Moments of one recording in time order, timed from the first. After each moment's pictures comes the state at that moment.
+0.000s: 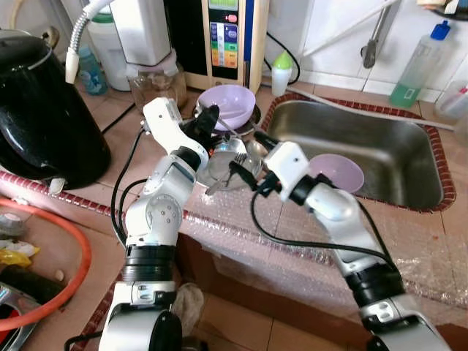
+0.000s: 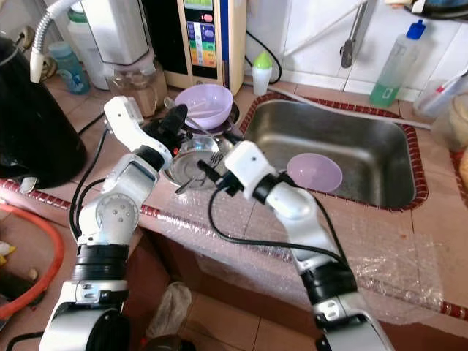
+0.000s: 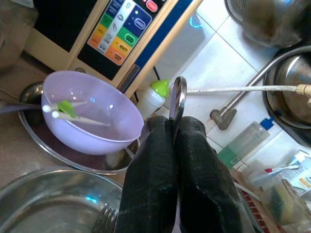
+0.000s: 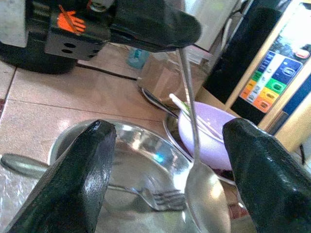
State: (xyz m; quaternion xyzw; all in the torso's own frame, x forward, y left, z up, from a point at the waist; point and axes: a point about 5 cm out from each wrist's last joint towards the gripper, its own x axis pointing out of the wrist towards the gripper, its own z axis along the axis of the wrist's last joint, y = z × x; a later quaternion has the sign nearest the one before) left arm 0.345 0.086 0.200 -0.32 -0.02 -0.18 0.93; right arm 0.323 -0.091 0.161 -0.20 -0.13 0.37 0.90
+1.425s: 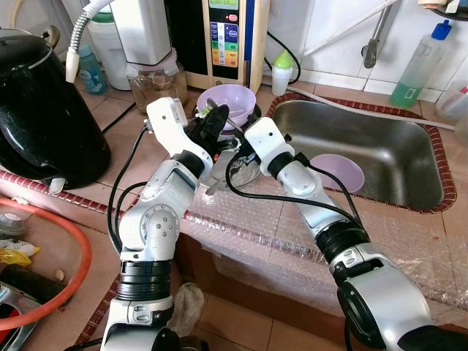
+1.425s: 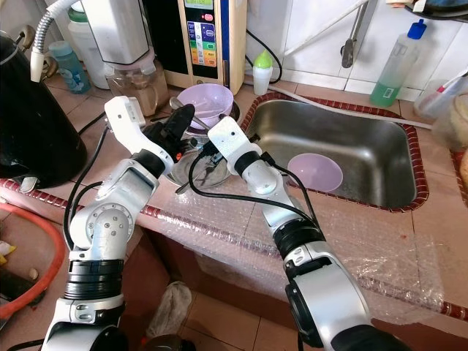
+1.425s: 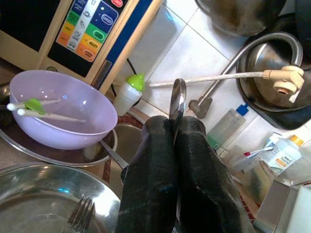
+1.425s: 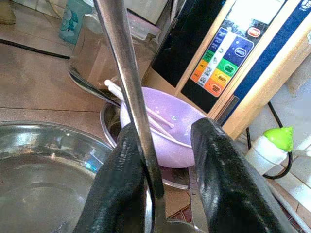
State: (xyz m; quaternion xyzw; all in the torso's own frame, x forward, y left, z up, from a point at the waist) left arm 0.323 0.077 0.210 -0.31 -0.02 -0.23 0.92; right arm 0.372 -0.072 0.163 -0.23 -0.12 0.24 0.93
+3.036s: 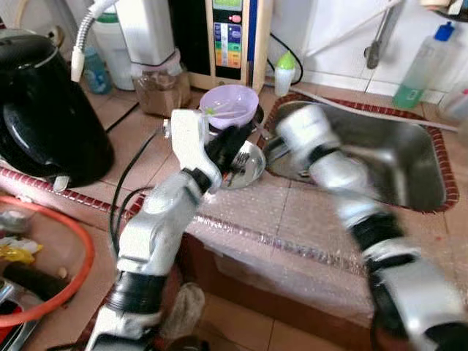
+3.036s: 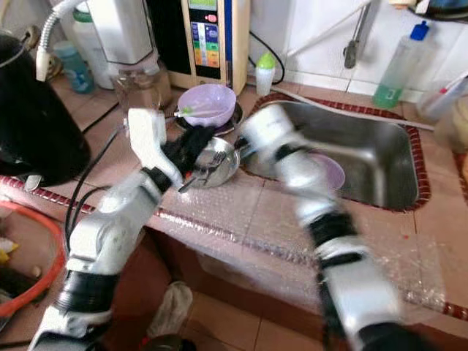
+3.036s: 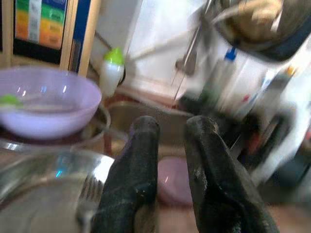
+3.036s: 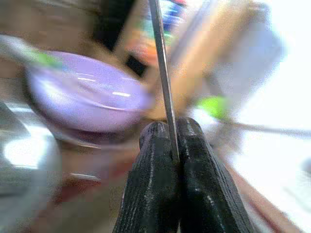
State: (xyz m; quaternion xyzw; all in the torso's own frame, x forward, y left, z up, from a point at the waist) left arm 0.308 0.070 0.188 -0.17 -0.01 -0.31 0.93; right arm 0.387 -0.154 0.184 -0.27 -0.10 0.15 0.95
